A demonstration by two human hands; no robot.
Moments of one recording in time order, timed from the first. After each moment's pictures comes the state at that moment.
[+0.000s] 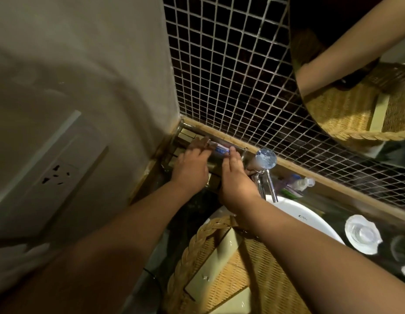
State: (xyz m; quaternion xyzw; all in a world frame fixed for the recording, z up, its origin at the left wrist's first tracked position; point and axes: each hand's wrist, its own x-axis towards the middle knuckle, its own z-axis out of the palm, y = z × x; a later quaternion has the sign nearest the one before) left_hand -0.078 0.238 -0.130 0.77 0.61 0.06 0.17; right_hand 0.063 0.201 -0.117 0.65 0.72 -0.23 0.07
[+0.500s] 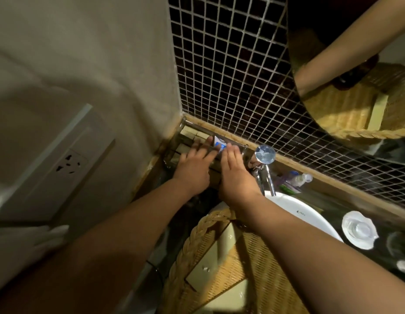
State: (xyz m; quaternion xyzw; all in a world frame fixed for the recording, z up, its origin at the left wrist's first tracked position) left_hand -0.081 0.227 -0.126 0.80 0.58 -0.04 0.17; right_hand 0.062 0.196 -0.118 0.63 0.74 -0.20 0.06
